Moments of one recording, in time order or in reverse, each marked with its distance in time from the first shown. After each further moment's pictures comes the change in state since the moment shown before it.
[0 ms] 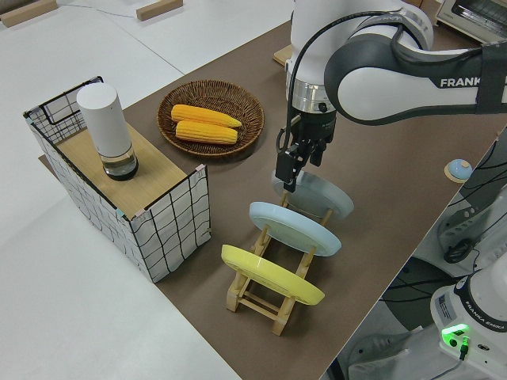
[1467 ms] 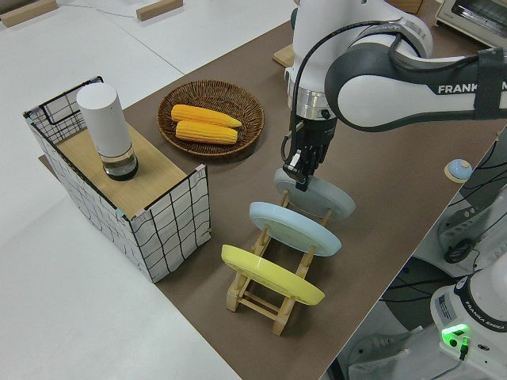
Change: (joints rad) left arm -0.010 -0.006 0.010 -0.032 0.023 0.020 -0.064; right arm 0.000 0.000 0.000 0.000 0.000 0.000 0.000
